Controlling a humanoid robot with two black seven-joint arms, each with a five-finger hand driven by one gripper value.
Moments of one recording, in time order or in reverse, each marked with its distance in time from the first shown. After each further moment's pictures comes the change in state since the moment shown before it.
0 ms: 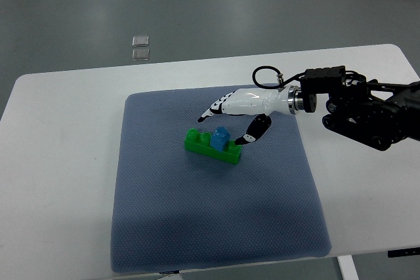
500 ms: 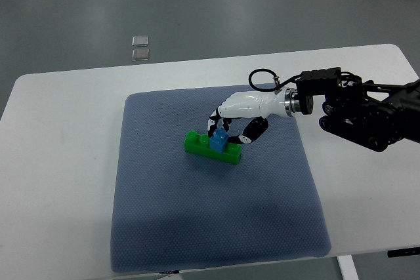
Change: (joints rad) left arm 0.000 0.000 0.000 0.000 0.000 0.000 0.000; right arm 0.001 0.018 -0.002 -0.002 -0.004 0.010 0.000
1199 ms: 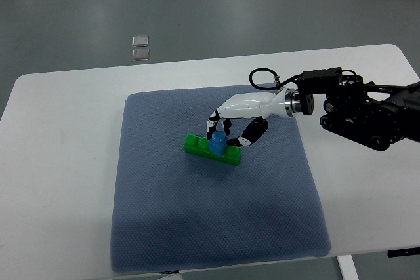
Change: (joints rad) left arm 0.000 0.000 0.000 0.000 0.000 0.000 0.000; right arm -0.002 -0.007 0.002 0.014 0.042 0.053 0.000
